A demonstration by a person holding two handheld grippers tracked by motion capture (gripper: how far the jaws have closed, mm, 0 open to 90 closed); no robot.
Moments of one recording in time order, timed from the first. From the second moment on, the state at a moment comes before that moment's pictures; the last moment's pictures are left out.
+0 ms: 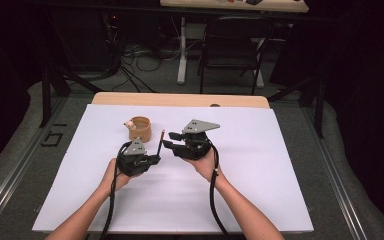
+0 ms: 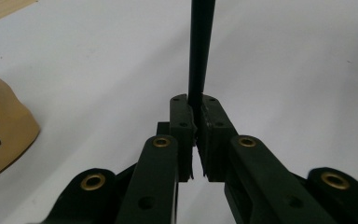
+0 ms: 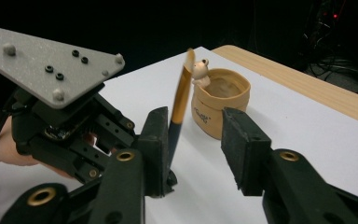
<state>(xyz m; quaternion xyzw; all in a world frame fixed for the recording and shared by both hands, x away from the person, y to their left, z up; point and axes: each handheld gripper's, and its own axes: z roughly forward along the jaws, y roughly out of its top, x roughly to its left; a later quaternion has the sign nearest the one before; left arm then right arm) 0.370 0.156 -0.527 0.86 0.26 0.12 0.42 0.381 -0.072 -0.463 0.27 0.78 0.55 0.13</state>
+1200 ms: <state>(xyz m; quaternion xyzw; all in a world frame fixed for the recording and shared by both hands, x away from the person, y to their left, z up) 0.361 0.148 -0.499 0.82 0.25 0.15 0.50 0.375 -0.055 -0.456 0.23 0.80 0.54 0.13</state>
